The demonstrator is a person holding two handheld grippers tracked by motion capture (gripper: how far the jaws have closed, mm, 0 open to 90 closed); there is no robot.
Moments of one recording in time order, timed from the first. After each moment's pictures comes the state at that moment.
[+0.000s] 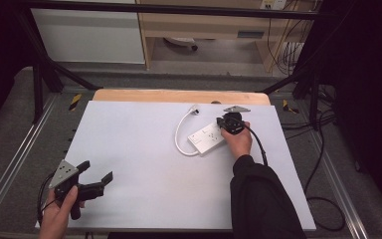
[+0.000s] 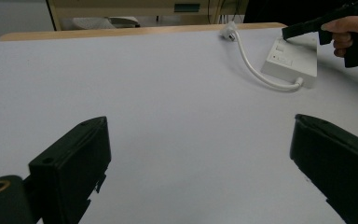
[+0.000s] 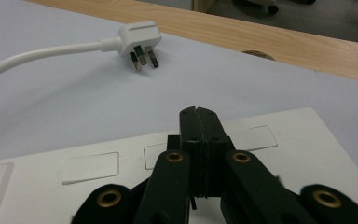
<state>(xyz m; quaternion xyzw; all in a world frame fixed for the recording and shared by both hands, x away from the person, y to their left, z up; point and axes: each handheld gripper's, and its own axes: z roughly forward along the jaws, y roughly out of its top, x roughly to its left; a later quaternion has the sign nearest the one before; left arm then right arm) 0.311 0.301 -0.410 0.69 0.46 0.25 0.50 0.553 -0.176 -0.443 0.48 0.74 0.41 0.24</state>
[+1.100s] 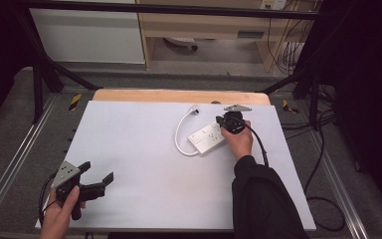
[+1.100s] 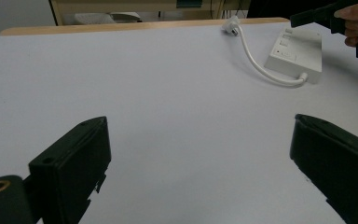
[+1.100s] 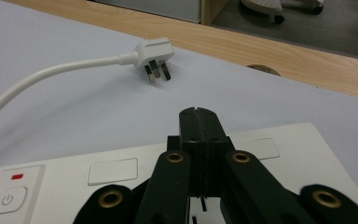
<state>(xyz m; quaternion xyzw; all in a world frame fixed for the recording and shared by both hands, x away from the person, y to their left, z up) 0.312 0.300 -0.413 0.69 0.46 0.25 0.49 0.547 -0.175 -0.429 0.46 0.74 0.43 0.24</state>
